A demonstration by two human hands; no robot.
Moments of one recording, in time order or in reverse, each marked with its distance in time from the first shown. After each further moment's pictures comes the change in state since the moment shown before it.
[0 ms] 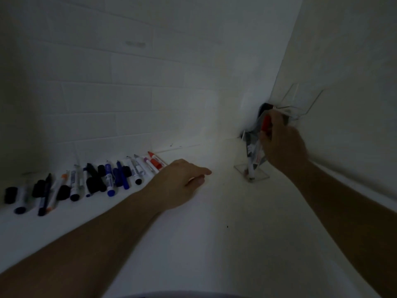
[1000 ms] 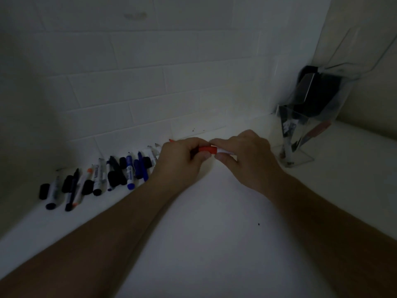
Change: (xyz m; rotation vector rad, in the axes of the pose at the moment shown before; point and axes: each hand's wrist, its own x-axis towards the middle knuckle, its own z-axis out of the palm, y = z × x) left_hand 0.003 -0.013 -0.013 -0.061 0.246 -0.324; right_hand -0.060 -0.079 0.089 0.295 -0.100 -0.542
